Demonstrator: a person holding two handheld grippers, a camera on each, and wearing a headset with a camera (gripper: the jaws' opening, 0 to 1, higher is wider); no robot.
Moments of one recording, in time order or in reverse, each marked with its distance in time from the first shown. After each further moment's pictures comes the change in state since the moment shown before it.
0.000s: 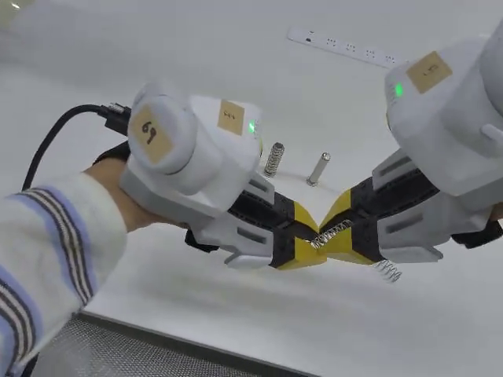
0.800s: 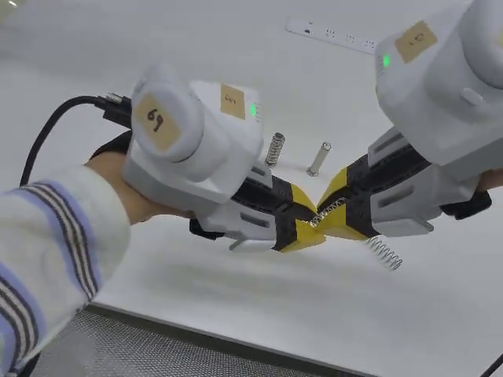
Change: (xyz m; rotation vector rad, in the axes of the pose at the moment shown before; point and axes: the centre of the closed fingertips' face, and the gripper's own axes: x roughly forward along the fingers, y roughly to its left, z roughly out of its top) left arm 0.001 0.011 -0.005 -0.036 0.026 0.085; right arm 0.003 -0.005 0.004 -0.003 0.021 -0.035
